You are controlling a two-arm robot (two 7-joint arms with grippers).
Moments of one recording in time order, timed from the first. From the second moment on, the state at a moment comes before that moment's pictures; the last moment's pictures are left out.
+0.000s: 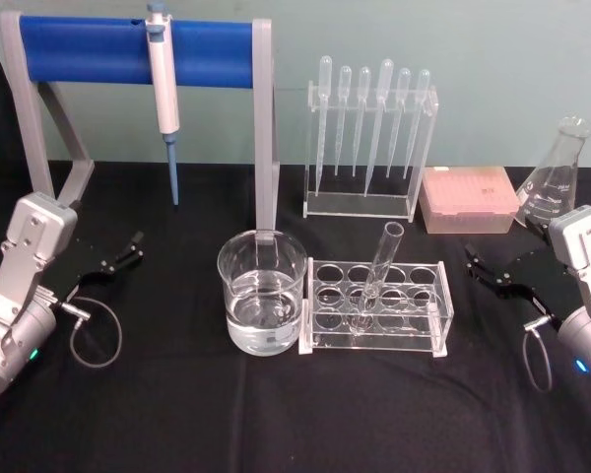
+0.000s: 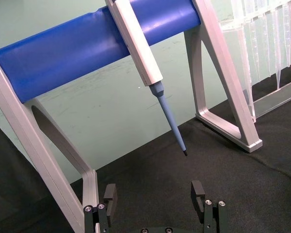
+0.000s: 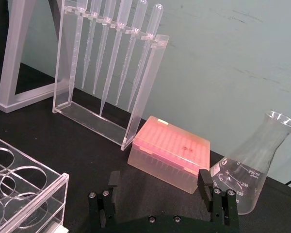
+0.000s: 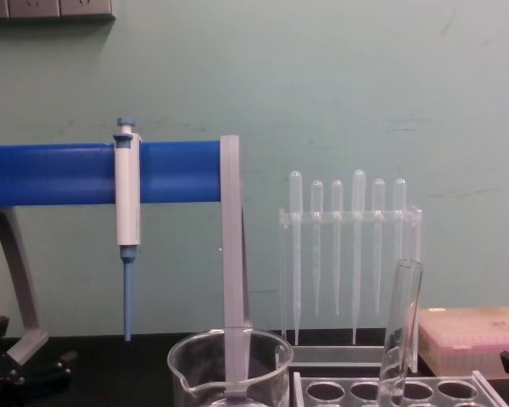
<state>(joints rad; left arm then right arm) -0.20 0.60 0.45 -1.41 -0.25 -0.12 0.03 0.20 0.60 -0.45 -1.41 0.25 -0.12 -0.03</state>
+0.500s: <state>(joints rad) -0.20 0.60 0.45 -1.41 -0.25 -0.12 0.03 0.20 0.60 -0.45 -1.41 0.25 -0.12 -0.03</state>
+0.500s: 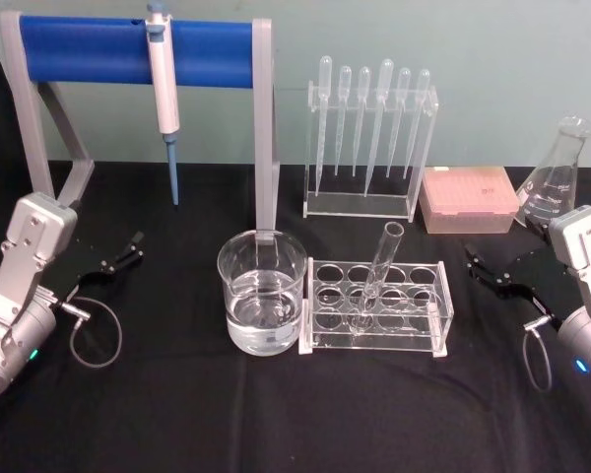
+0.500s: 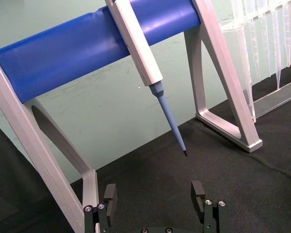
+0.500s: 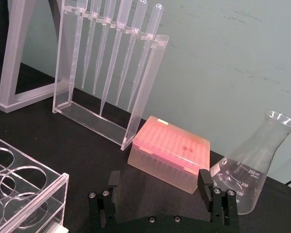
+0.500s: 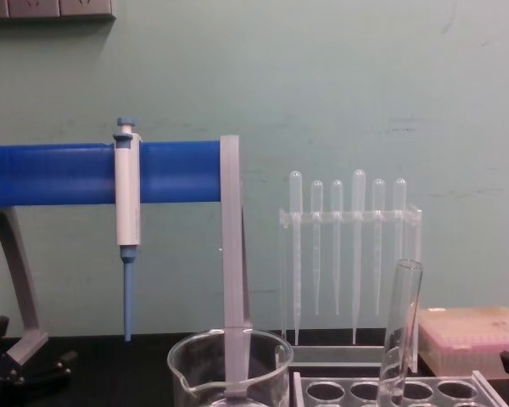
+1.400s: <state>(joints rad) -0.20 0.60 0.45 -1.41 -0.25 -0.12 0.03 0.20 0.60 -0.45 -1.41 0.25 -0.12 -0.03</state>
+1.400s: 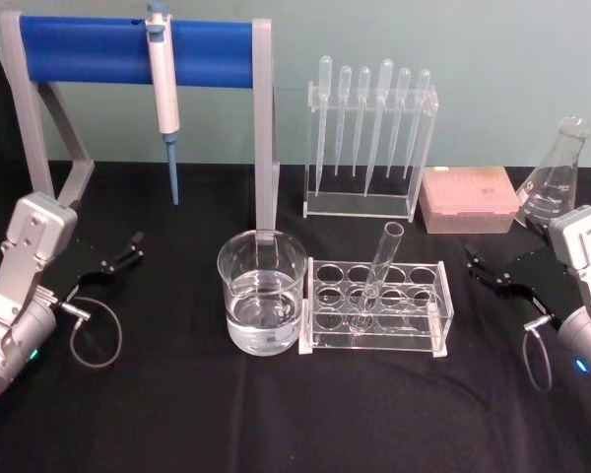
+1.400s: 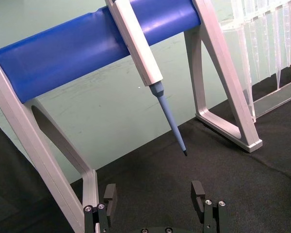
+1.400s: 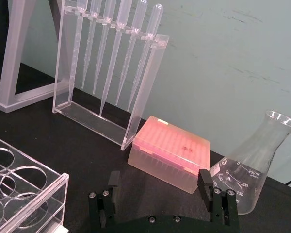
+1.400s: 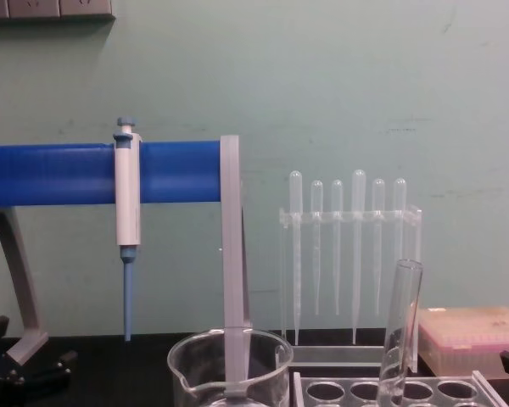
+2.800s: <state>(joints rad) -0.20 0.60 0.45 -1.41 -0.25 -0.12 0.03 0.00 0.76 -0.31 -1.73 0.61 -0.10 0.54</state>
